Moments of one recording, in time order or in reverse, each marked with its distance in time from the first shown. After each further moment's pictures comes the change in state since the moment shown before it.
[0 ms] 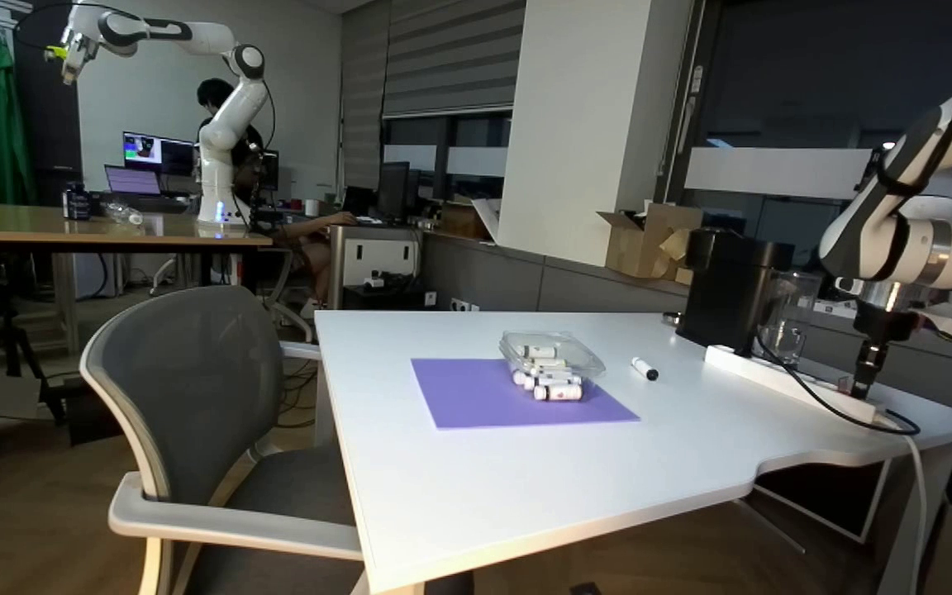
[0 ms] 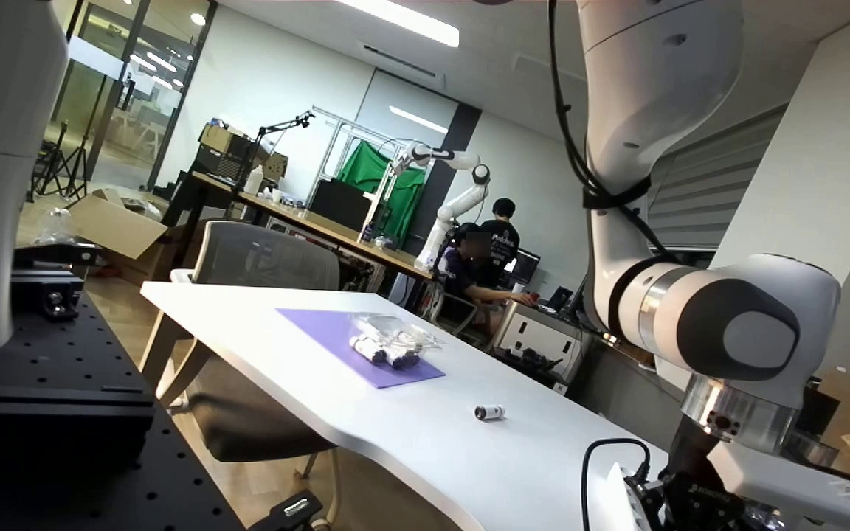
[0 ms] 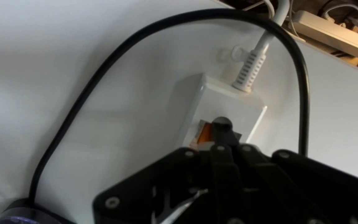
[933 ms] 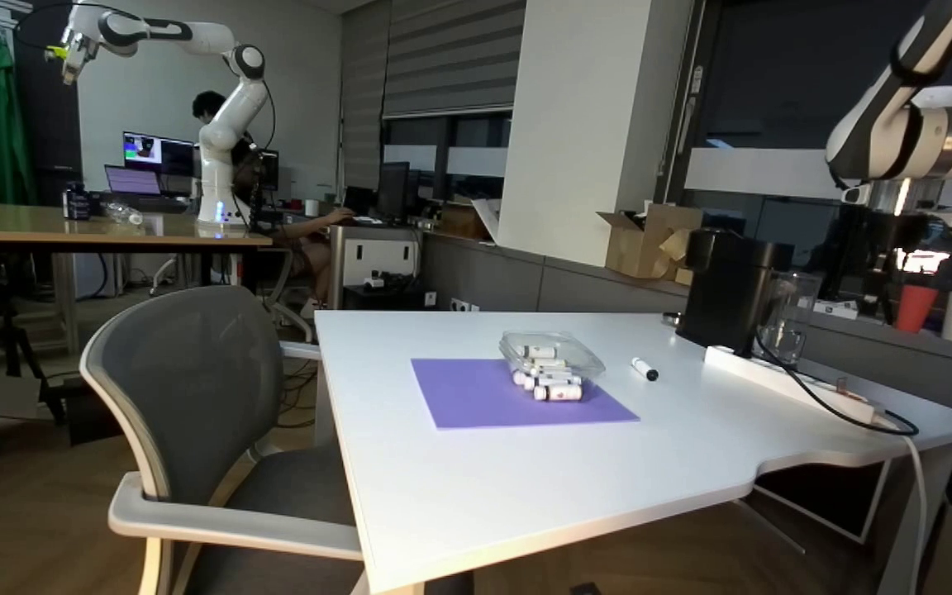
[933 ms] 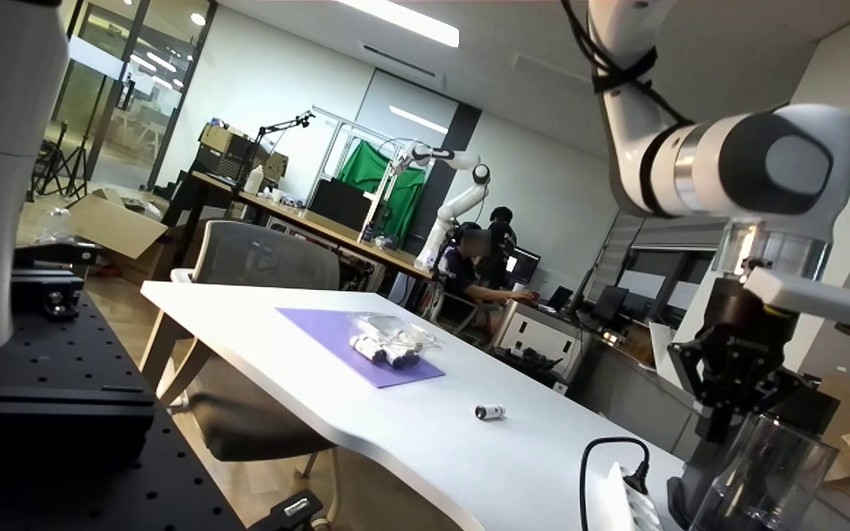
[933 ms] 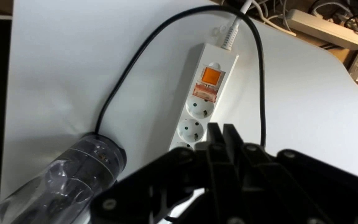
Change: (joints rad) arm 0.111 -0.321 -0.080 -0.114 -0.014 -0.175 0.090
